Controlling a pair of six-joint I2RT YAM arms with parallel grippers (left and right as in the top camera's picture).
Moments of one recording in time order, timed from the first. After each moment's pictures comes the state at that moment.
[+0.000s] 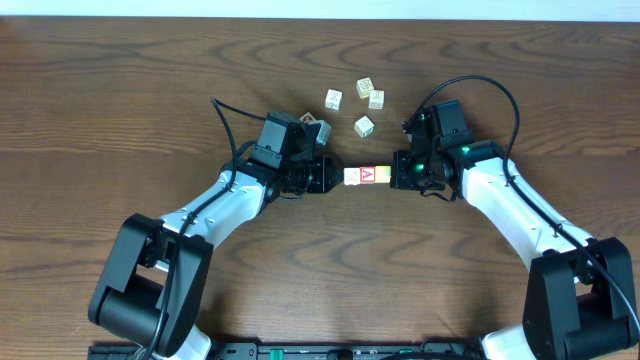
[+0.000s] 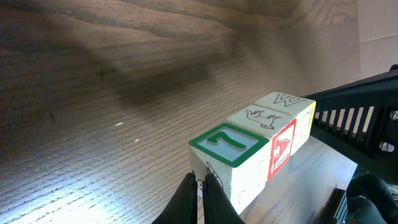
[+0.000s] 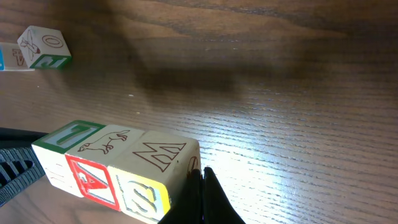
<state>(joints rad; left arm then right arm) -0.42 1.75 0.94 -0.11 0.63 -0.48 0.28 1.67 1.05 -0.57 -0.32 0.35</state>
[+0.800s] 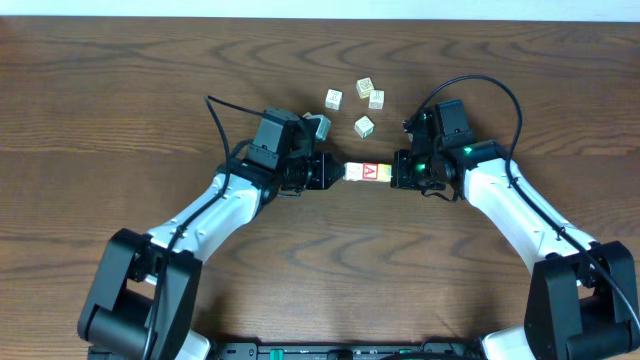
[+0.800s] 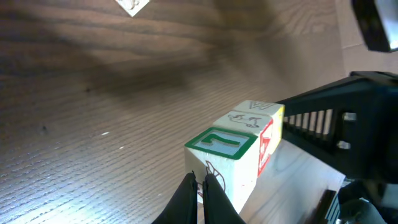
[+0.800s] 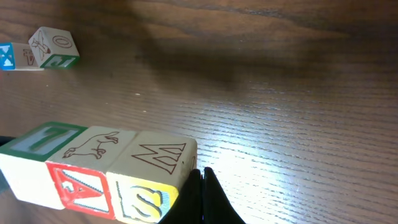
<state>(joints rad) -0.42 1.68 0.94 -0.11 0.63 -0.48 0.27 1.65 1.05 -0.57 -0.34 0.35</state>
